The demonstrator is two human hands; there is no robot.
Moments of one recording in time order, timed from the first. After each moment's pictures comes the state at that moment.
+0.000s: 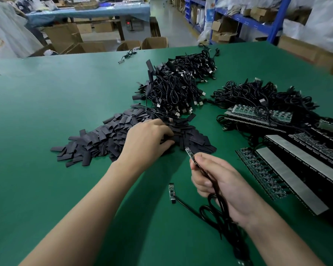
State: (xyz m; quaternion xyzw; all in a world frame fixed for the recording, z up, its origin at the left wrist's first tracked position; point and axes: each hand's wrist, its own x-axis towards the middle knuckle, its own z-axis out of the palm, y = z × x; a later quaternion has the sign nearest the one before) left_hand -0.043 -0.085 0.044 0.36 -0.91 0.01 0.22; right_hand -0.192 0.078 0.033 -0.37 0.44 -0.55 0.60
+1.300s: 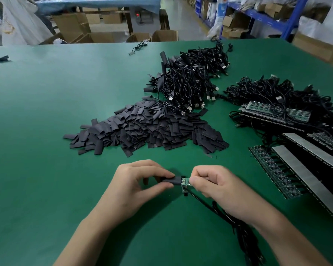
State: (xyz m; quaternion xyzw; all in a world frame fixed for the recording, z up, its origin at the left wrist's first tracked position) left_hand 0.050 -0.003 0.025 0.29 -0.85 -0.31 0.31; right_hand -0.177 0.082 0.030 -0.60 0.56 -0.35 0.45
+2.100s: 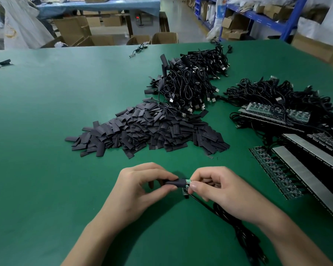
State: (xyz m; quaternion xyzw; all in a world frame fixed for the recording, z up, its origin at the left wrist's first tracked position) left_hand 0.047 0.003 0.025 0.28 -0.85 -0.31 0.33; right_hand -0.181 0.083 0.029 -0.61 0.56 -0.33 0.45
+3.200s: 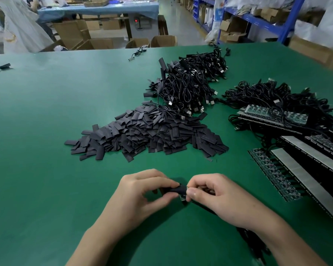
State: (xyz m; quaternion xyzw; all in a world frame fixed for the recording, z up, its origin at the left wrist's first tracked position) left_hand 0.046 0.007 0.023 0.24 -0.87 -0.26 0.34; right_hand -0.179 0.084 0.023 -0.64 0.59 -0.27 0.41
